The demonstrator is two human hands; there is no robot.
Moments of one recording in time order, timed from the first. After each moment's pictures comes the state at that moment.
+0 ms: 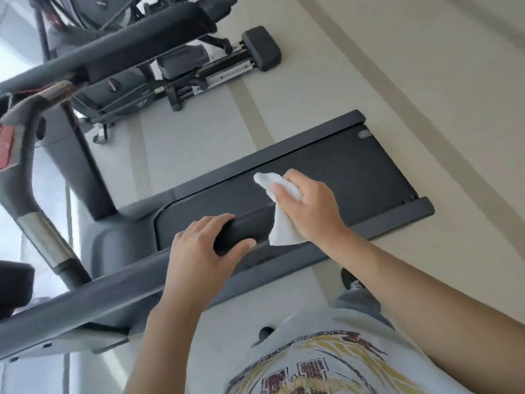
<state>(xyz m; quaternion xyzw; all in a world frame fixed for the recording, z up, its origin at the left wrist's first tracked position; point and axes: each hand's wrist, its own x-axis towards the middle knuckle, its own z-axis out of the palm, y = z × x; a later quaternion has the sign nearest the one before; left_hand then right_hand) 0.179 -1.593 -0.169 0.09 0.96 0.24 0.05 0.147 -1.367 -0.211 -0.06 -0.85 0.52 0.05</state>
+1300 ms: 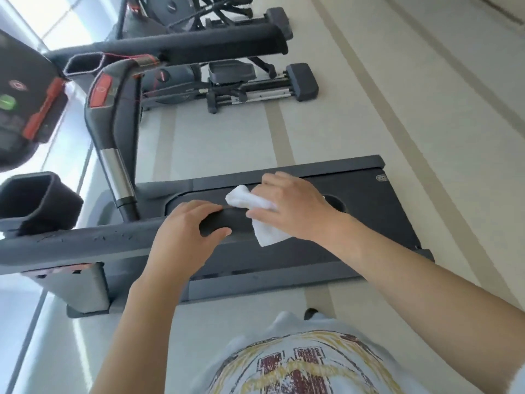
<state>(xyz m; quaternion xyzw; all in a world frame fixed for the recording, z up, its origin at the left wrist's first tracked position) 0.213 -1.718 -0.171 0.03 0.96 0.26 -0.02 0.150 -1.475 -0.171 0.31 -0.92 0.20 0.09</state>
